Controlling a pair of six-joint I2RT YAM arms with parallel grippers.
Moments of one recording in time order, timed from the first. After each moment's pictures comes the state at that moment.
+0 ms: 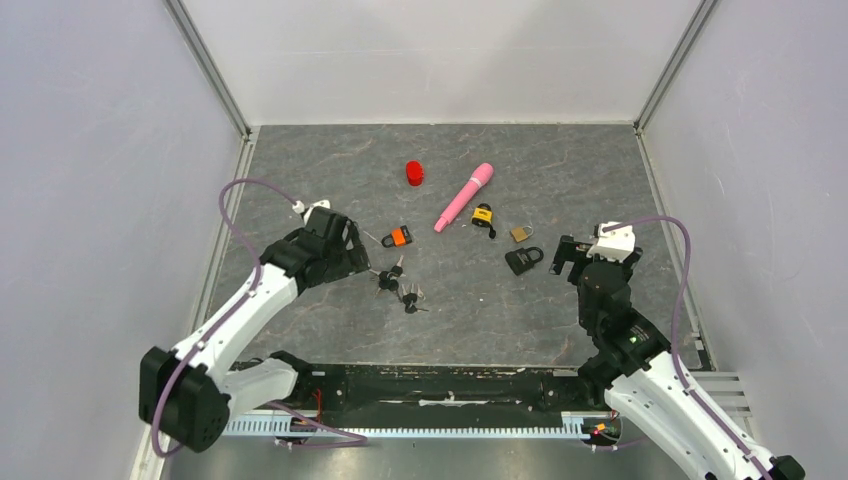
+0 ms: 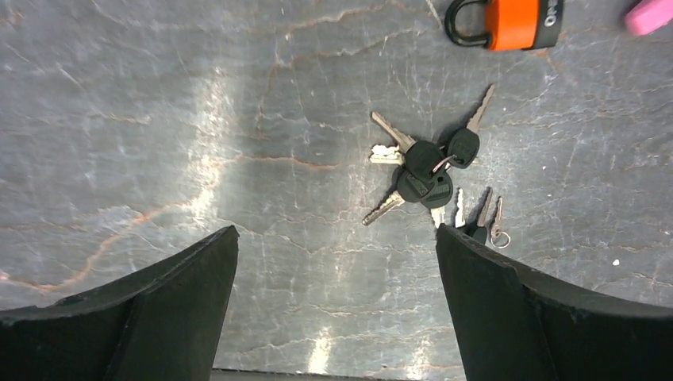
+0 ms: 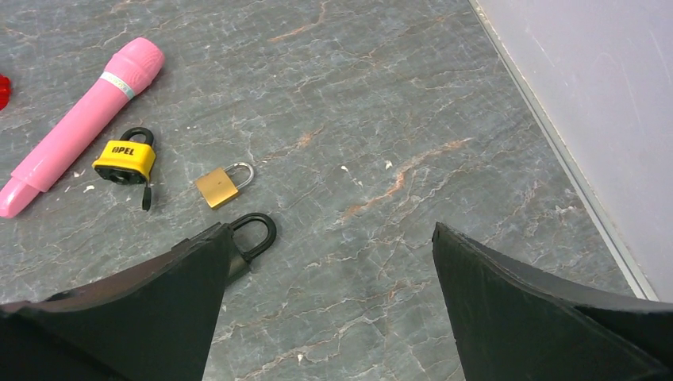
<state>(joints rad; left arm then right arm) -0.43 1.06 0.82 -0.72 -0.24 -0.64 0.54 0.48 0.42 -0.24 0.74 0.19</state>
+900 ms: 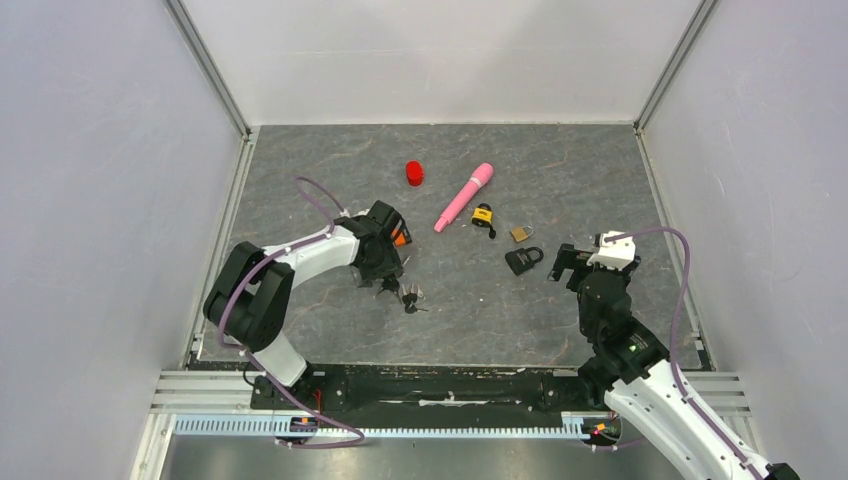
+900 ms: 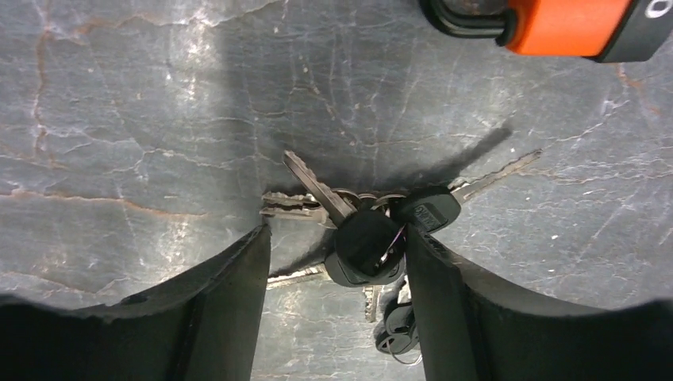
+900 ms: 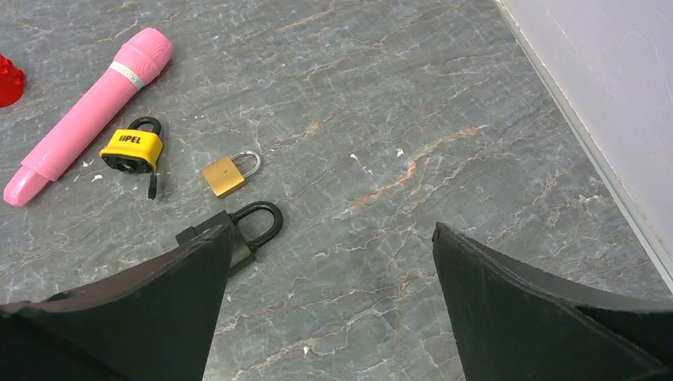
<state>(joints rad) -0.56 1.64 0.96 -0.61 -0.18 -0.90 0.54 0.40 0.35 -0.22 0.71 0.22</state>
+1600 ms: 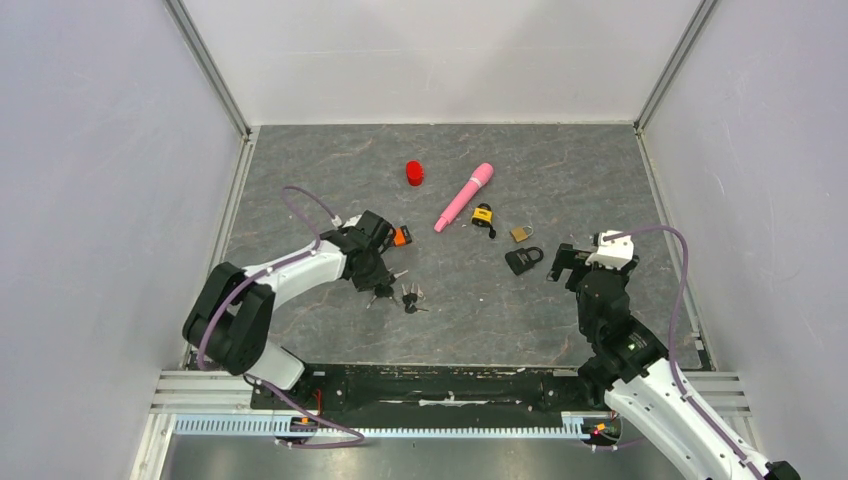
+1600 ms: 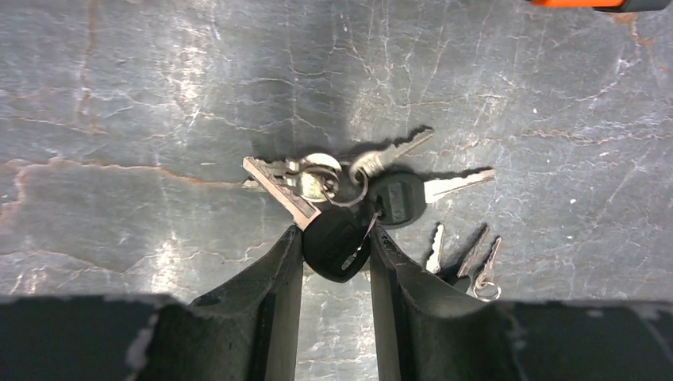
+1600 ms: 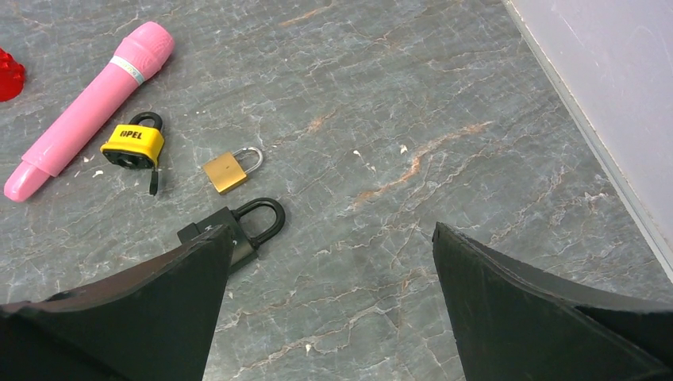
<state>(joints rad) -0.56 1.52 0.84 -0.54 -0.17 -0.90 0.54 0.42 0.35 -0.22 0.70 0.22</state>
